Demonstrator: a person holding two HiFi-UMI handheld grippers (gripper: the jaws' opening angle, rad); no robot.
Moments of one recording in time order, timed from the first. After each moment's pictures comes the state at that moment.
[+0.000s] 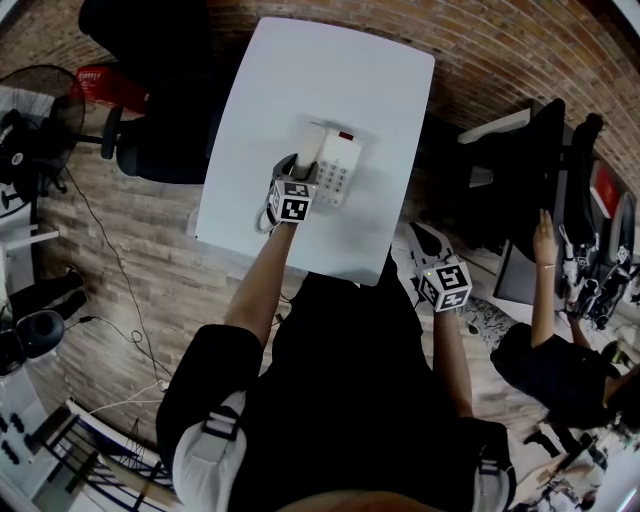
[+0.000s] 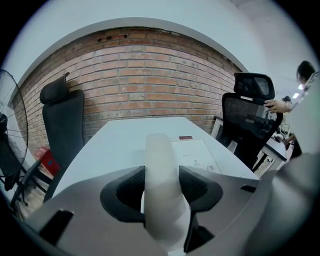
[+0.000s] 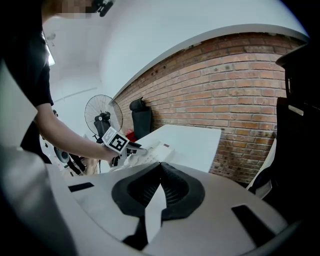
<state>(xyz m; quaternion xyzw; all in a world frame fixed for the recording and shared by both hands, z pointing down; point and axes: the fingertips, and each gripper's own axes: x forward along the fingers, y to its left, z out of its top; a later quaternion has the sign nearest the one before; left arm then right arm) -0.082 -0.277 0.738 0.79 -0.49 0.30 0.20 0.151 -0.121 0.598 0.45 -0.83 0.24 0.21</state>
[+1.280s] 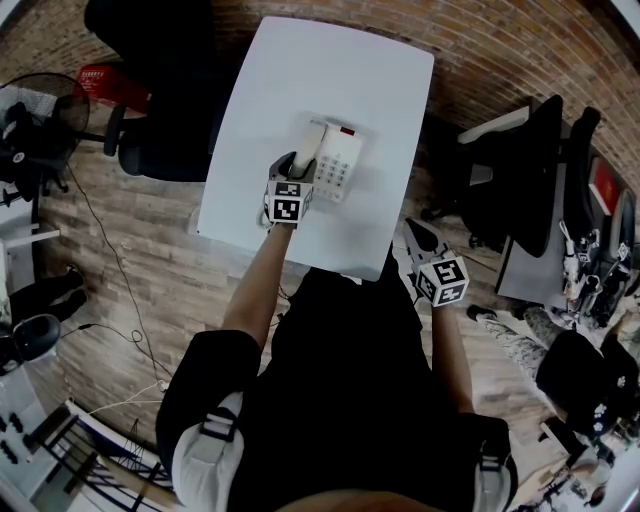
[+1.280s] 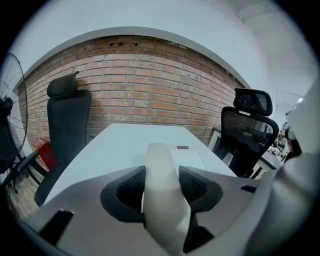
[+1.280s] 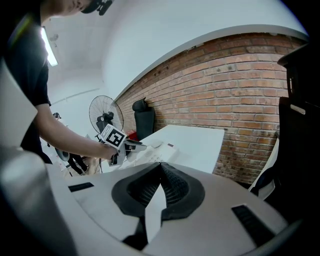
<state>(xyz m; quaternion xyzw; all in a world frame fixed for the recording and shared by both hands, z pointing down) -0.092 -0.264 0.707 0.80 -0.50 0.24 0.21 0.137 -0.110 0.596 0.44 -0.84 0.24 0.21</state>
